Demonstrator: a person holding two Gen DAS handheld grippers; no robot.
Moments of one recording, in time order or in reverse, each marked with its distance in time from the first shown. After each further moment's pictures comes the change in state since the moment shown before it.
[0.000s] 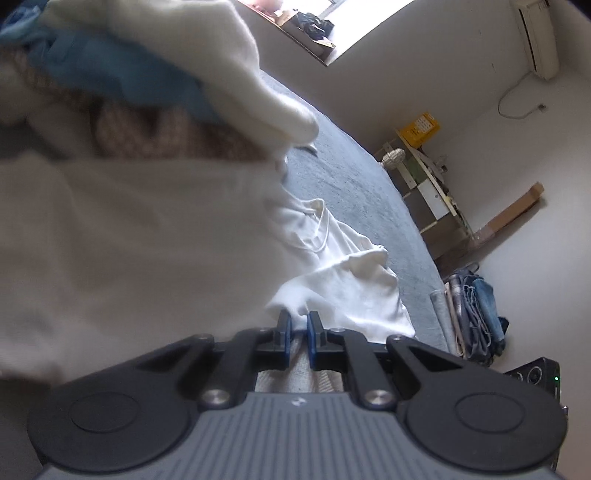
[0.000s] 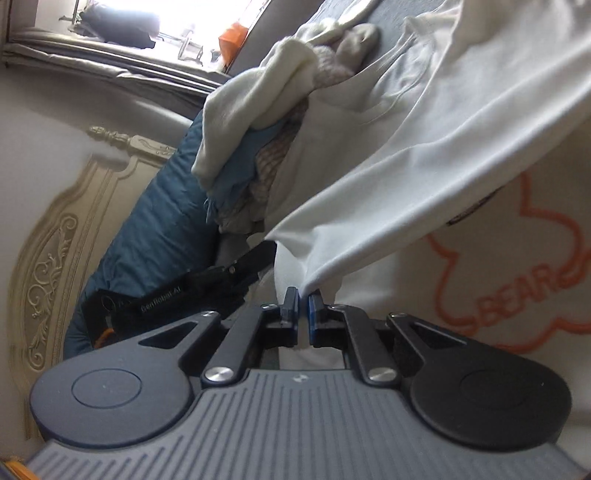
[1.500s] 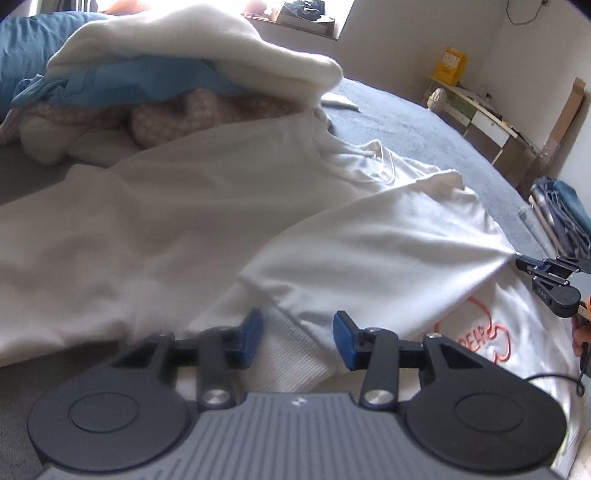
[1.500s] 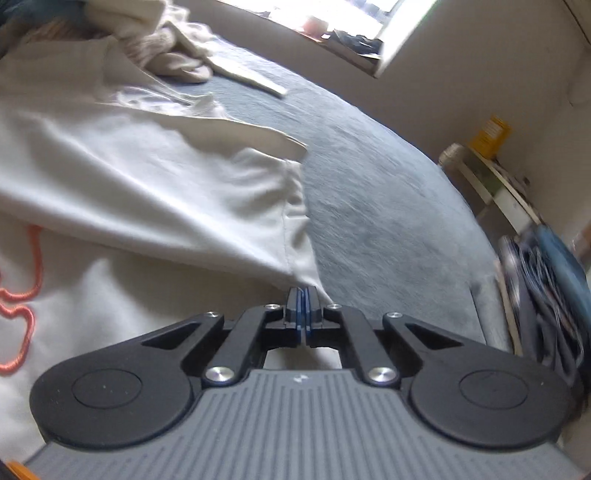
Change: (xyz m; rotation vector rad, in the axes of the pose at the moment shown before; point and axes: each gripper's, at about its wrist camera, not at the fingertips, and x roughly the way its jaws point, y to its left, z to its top) left arm 0.019 -0.016 -0.071 0.268 0.014 0.335; right arm -0.083 -0.099 0.031 -1.003 -0.215 -1.096
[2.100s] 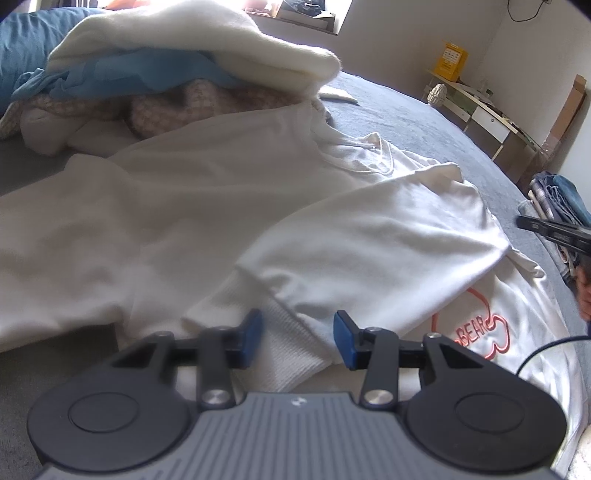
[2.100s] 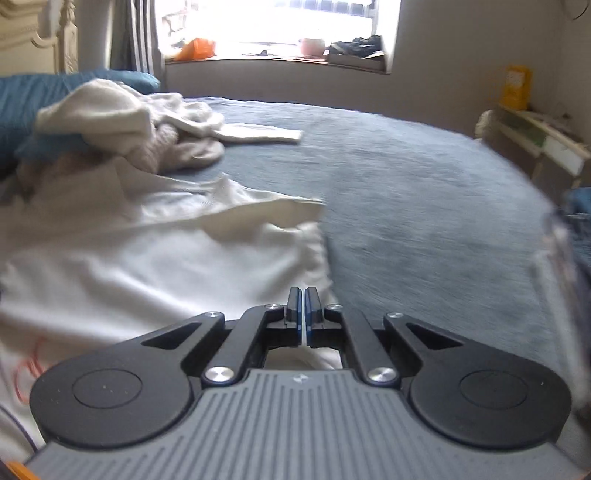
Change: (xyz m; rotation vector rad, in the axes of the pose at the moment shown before) left arm -0.002 -0.003 -0.005 -0.013 0.009 0.000; right arm 0.005 -0.055 0.043 0.291 -0.080 0.325
